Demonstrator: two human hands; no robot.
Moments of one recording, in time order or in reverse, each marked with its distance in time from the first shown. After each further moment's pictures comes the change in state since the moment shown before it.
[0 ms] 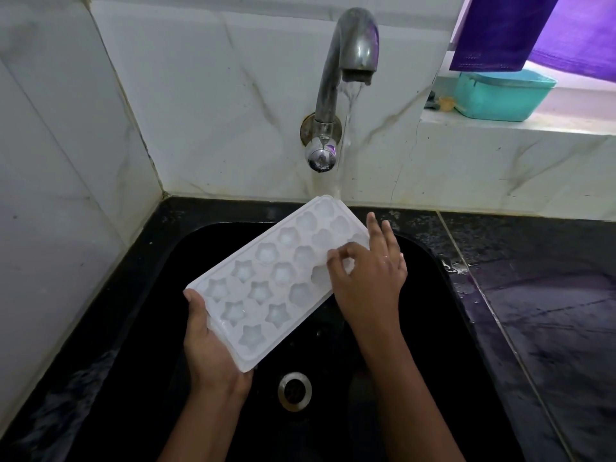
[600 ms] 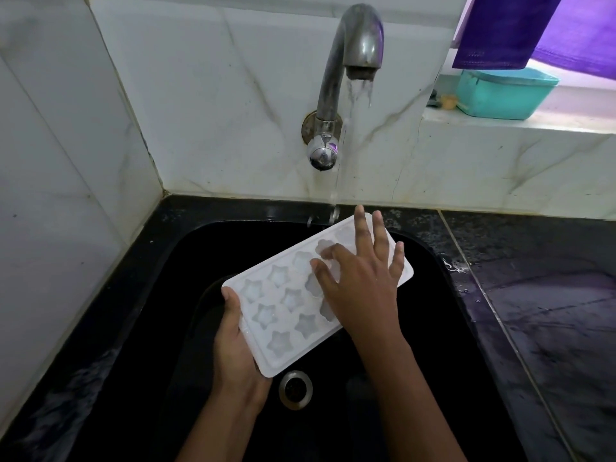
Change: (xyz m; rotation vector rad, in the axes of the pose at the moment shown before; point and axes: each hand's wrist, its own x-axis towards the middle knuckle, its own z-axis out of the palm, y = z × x) left_hand -0.010 -0.013 0.015 -0.097 -0.149 -0.260; right_hand -0.006 0.002 0.006 -0.203 -0.066 -0.194
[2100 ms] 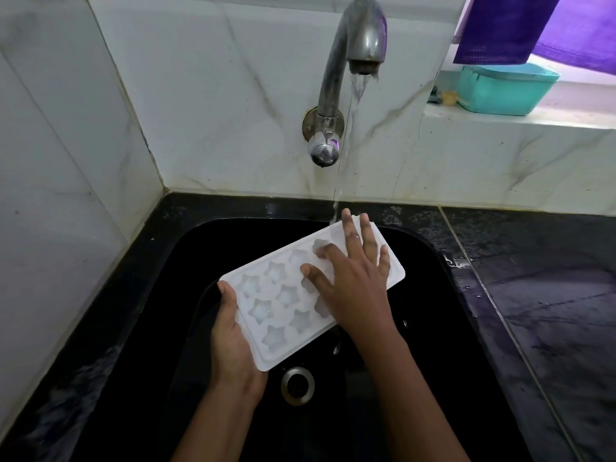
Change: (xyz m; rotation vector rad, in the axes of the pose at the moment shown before) left_hand 0.003 0.006 -0.005 0.011 0.002 0.044; right_hand 0.000 0.000 0.005 0.016 -0.192 -0.002
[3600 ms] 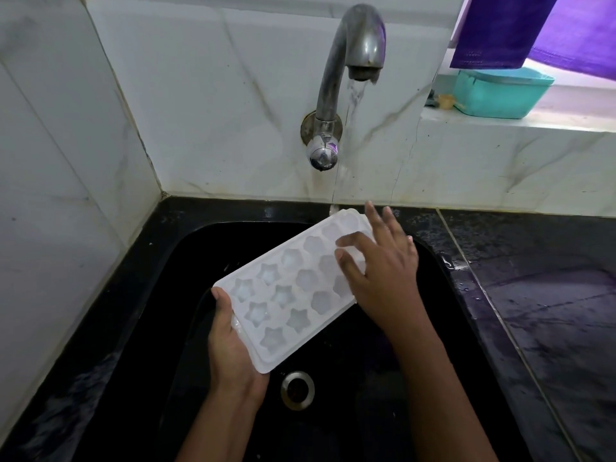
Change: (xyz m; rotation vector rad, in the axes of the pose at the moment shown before) left_hand 0.002 0.003 0.000 0.003 0.029 0.019; right_hand 0.003 0.016 -0.029 0.065 0.134 -0.012
